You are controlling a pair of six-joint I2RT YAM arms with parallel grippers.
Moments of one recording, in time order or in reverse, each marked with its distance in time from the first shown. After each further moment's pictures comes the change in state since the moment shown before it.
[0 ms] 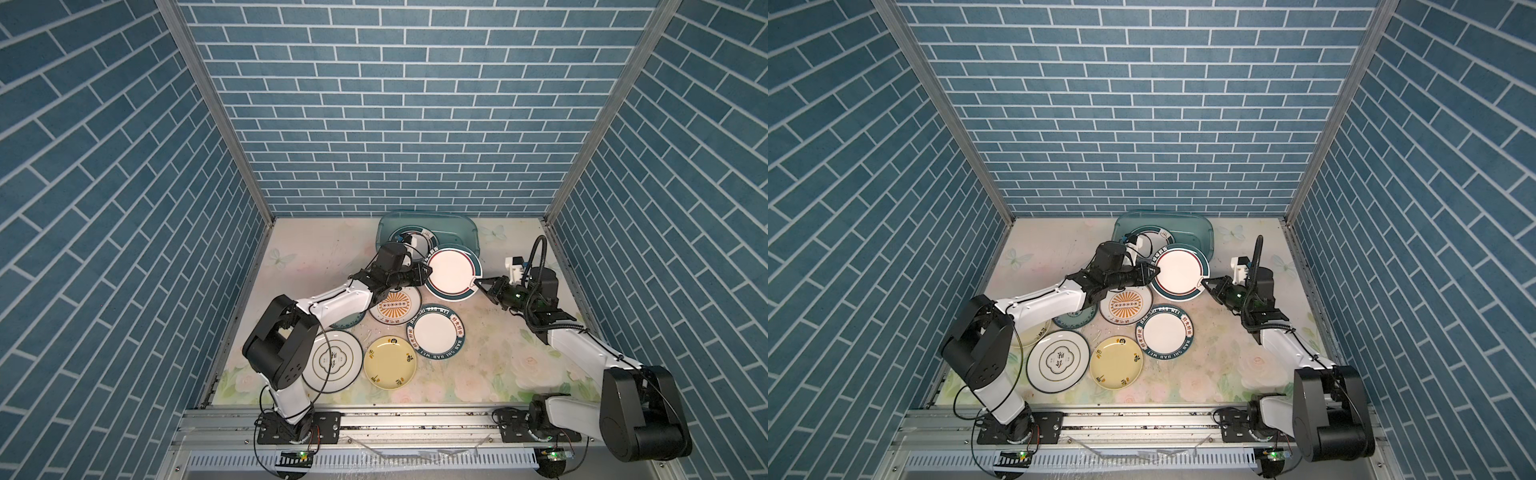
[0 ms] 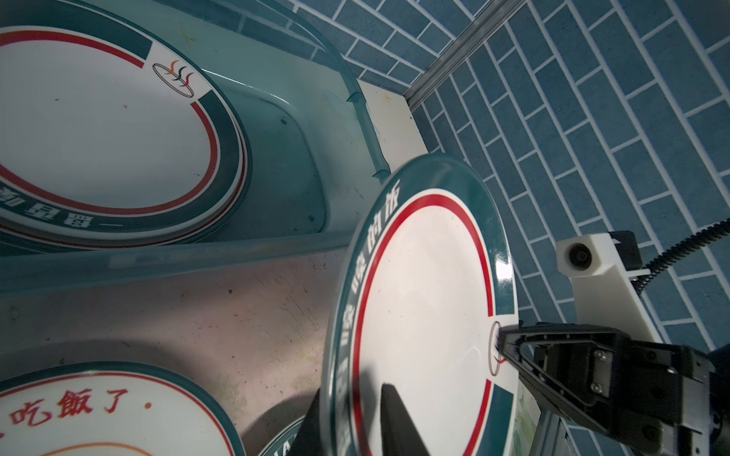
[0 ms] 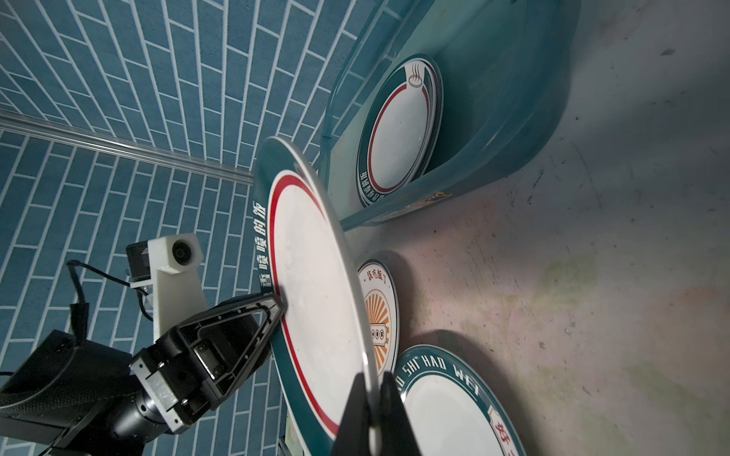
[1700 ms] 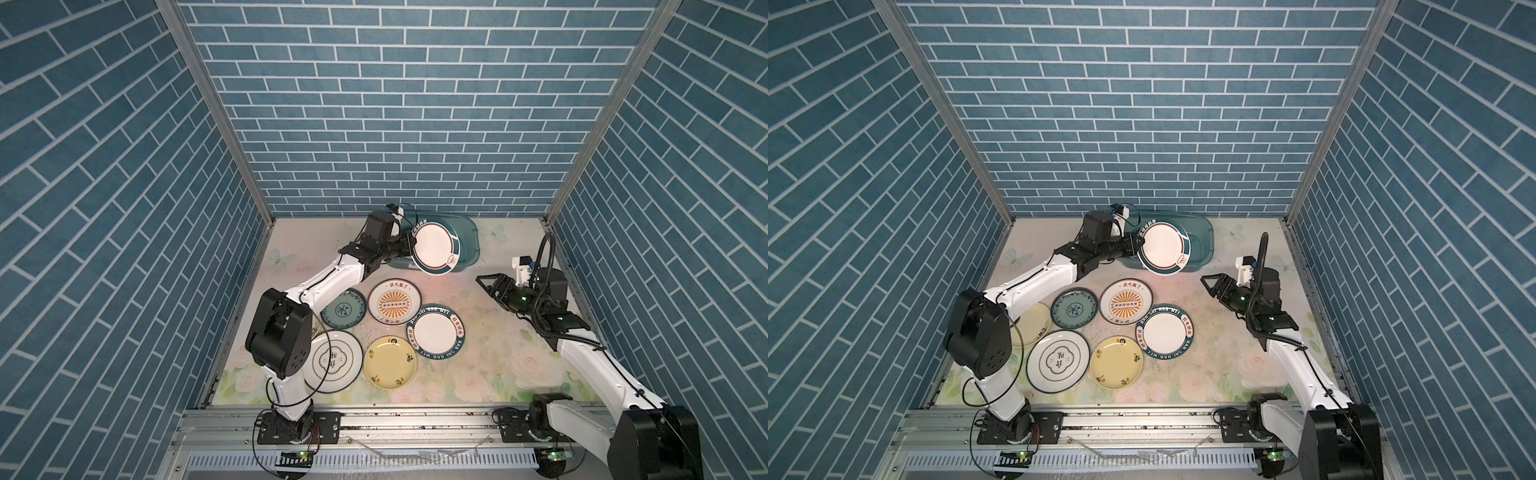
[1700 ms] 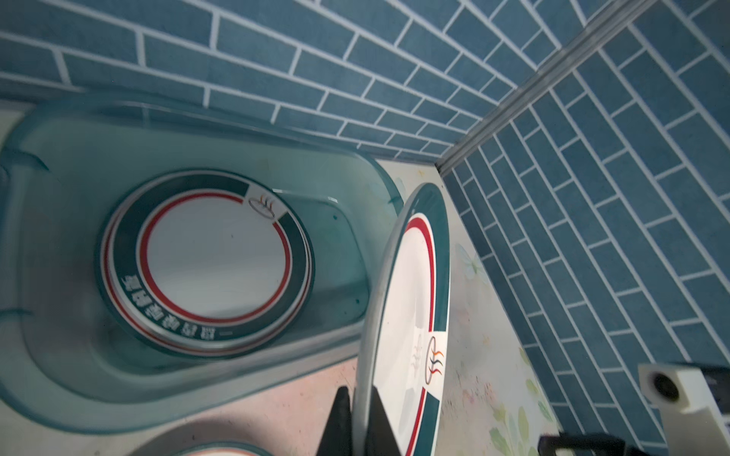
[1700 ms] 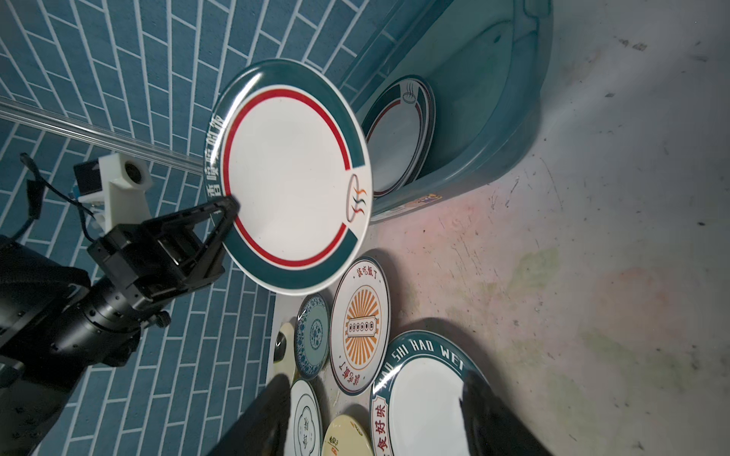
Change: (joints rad) left arm 0.152 0.089 0.349 -0.241 -0.045 0.121; right arm 0.008 -0.185 0.044 -0.271 0.093 -0.115
